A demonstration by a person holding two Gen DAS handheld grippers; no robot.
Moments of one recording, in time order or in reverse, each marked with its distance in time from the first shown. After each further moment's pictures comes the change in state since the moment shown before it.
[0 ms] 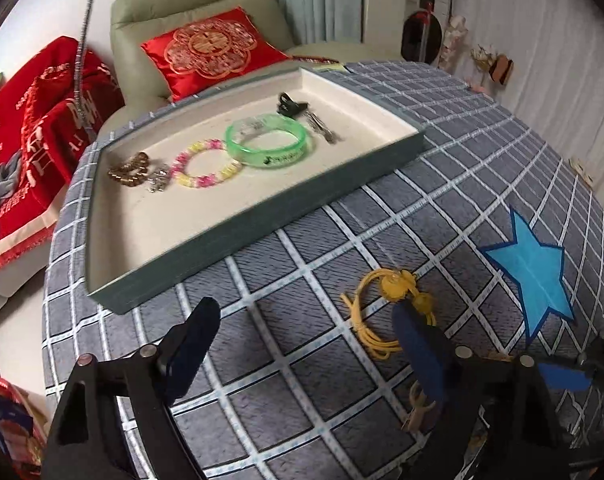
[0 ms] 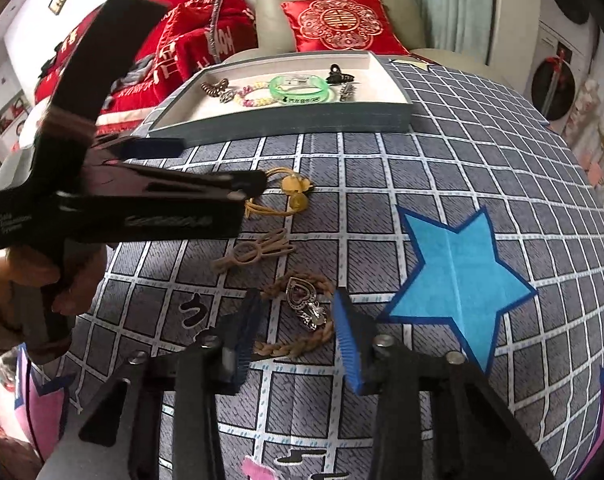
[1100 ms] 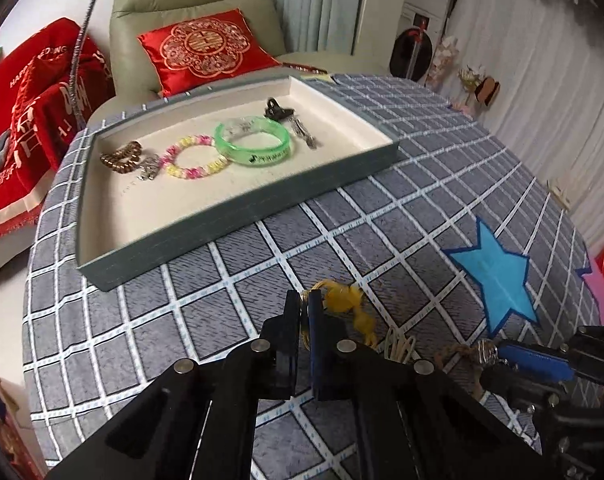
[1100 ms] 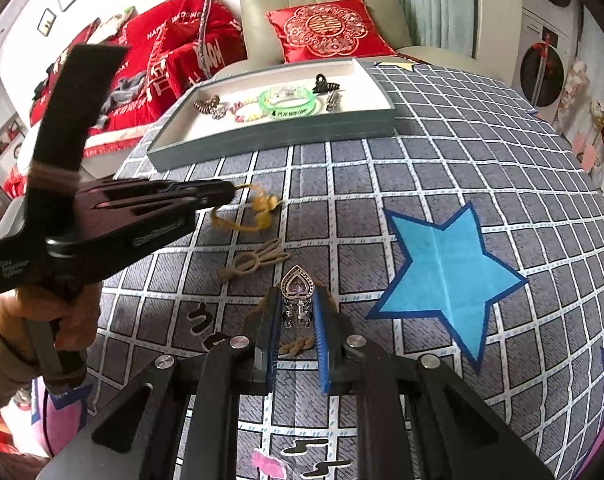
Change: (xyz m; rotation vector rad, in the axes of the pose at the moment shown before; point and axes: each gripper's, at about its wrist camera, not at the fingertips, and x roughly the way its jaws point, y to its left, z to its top) left arm -0.025 0.005 -0.012 -0.072 -0.045 -0.108; right arm -0.019 -0.011 0.003 0.094 -0.041 0.011
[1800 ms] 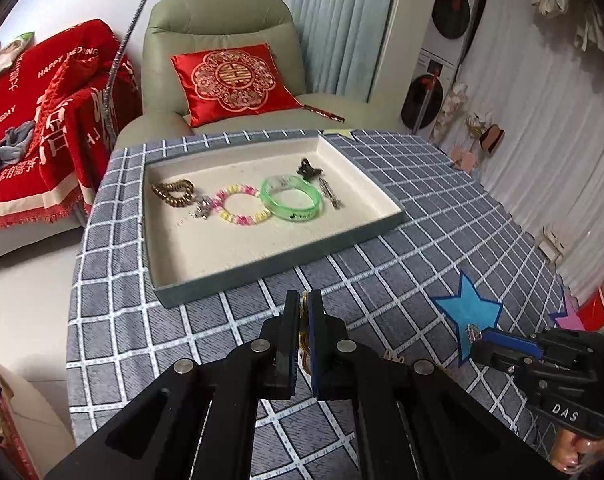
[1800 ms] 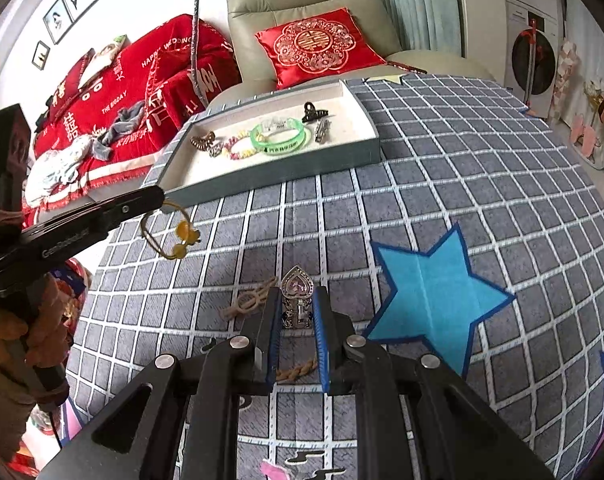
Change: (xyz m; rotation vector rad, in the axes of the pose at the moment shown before) left arm -0.059 0.030 0.015 -0.096 -0.121 -0.003; right arm -0.018 -0.016 0.024 0.065 -0.050 0.049
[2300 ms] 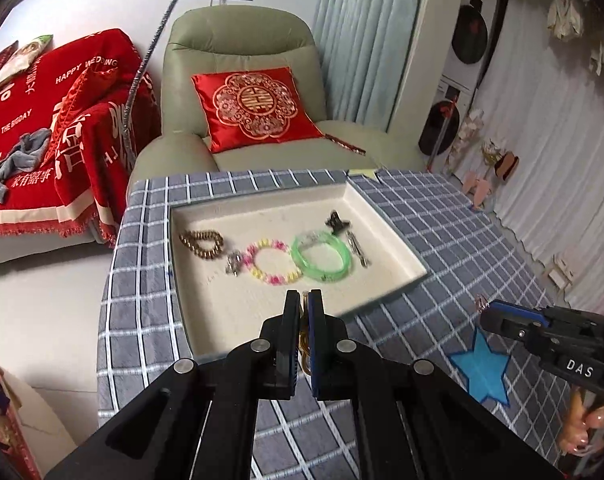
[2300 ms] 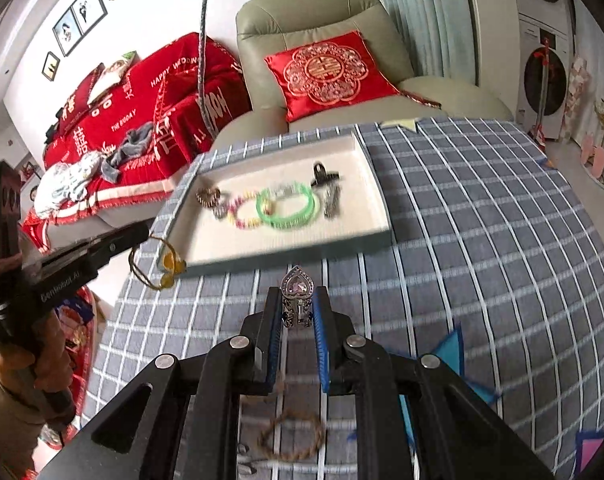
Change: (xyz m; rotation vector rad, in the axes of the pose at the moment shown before) left arm -0.002 0.026 0.052 -0.050 -0.071 0.041; right arm 0.006 -0.001 0.086 -0.011 -0.058 0.048
